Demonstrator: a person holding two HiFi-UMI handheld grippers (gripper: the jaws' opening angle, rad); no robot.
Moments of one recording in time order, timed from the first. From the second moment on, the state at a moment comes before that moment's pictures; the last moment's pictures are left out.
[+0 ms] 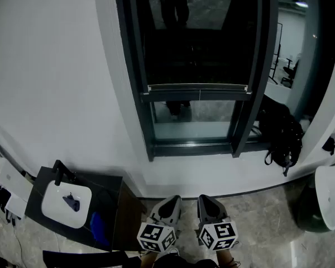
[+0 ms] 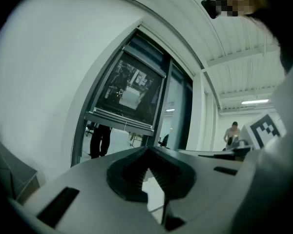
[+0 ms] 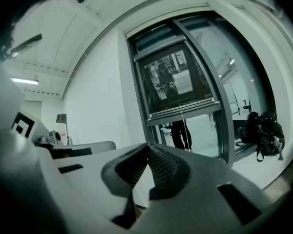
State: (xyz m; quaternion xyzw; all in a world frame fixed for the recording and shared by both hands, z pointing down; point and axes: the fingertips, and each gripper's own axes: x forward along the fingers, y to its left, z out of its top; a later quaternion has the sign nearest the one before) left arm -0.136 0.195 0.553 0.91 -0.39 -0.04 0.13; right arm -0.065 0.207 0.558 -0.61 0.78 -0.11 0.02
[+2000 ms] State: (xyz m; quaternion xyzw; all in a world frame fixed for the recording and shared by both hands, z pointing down) left arm -0.002 -0.276 0.517 0.88 -0.48 0.01 0.05; right arm 0.172 -0.292 0.502 -0.52 0.85 -0.01 -0.04
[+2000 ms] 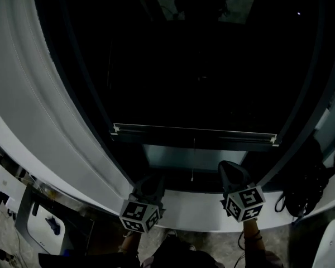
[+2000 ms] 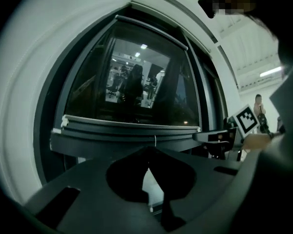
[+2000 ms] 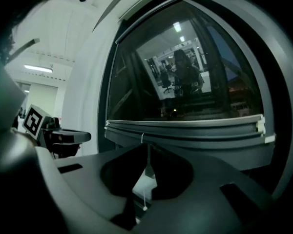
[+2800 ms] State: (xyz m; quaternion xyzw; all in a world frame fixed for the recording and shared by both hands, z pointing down) left arm -0.034 -0.414 0.514 0.77 -0.32 0.43 -0.35; right arm 0.145 -0.378 0.502 -0.43 0.77 0.24 -0.41
